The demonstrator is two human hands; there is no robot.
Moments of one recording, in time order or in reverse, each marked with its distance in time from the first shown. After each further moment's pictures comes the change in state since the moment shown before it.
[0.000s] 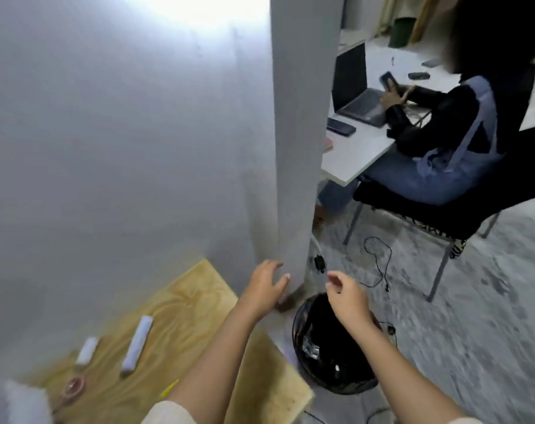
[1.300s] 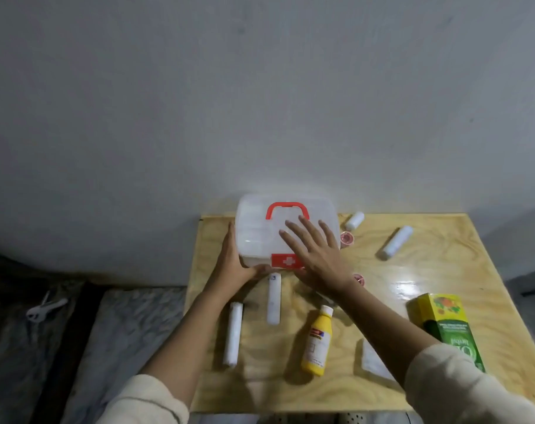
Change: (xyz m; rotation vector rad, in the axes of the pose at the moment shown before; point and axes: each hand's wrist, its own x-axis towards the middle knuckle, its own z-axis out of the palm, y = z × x) left_hand -0.410 -0.396 -0.147 -0.493 0.754 -0.462; right_hand -0.298 -0.185 0.395 -0.705 -0.270 -1.644
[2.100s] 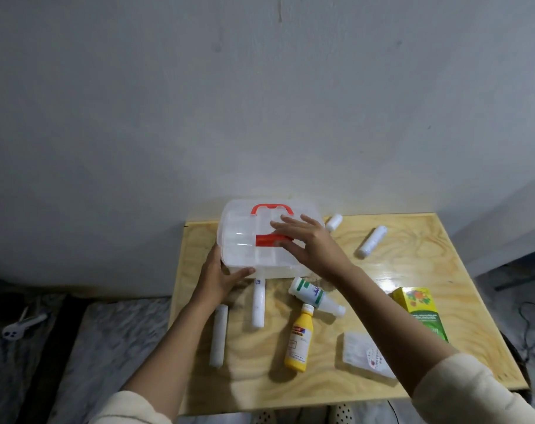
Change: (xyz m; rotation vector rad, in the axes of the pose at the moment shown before) left_hand -0.015 0.004 0.004 -0.158 -0.025 -0.040; right_hand 0.014 0.014 -0.068 0.654 -0.004 0.151
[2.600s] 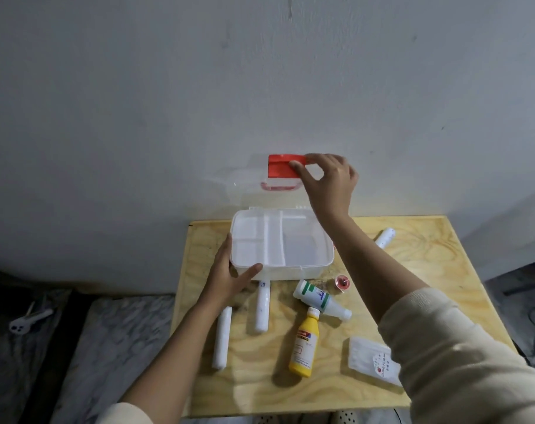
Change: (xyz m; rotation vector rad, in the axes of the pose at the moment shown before) left_hand 0.001 -0.001 -0.001 0.053 -0.033 0.004; right_hand 0.083 0.012 -0.025 -0.055 0.607 0.347
